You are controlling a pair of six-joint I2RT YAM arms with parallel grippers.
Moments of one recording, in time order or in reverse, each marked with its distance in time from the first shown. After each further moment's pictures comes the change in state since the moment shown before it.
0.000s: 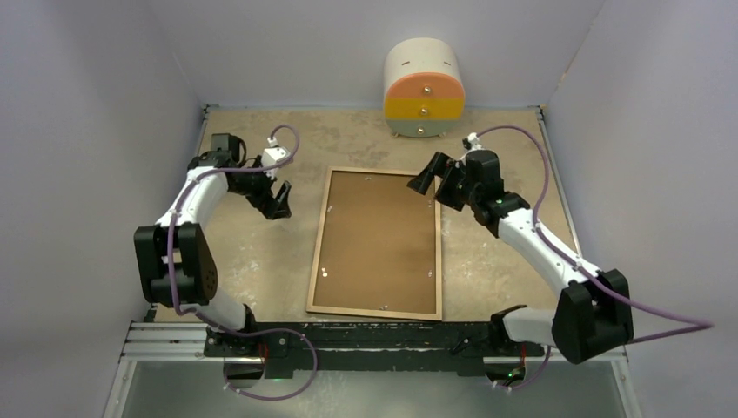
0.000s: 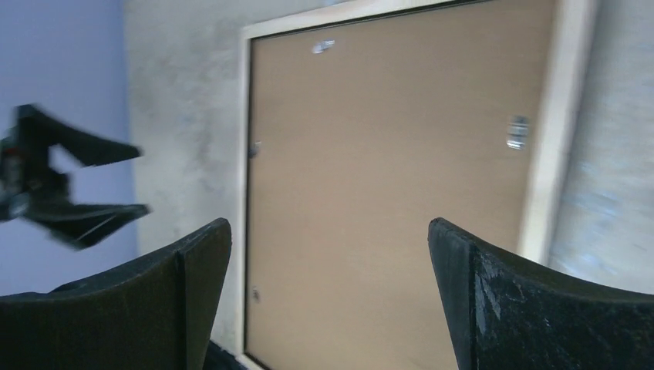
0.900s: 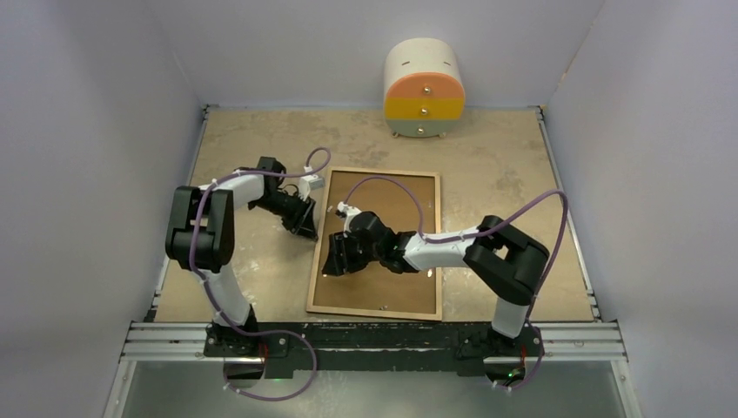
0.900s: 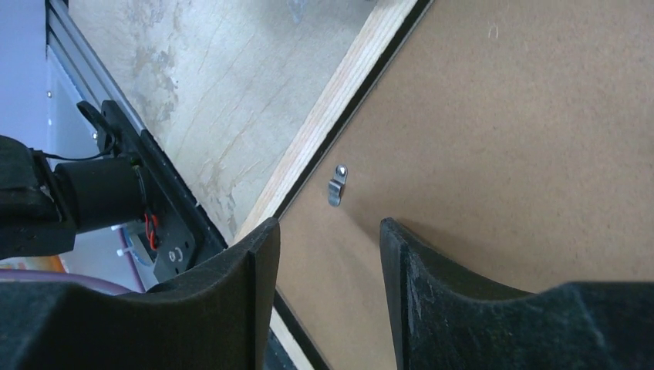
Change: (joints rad) left arm -0.175 0.286 -0.085 0.053 0.215 -0.135; right arm 0.689 0.525 0.009 0.461 -0.047 0.024
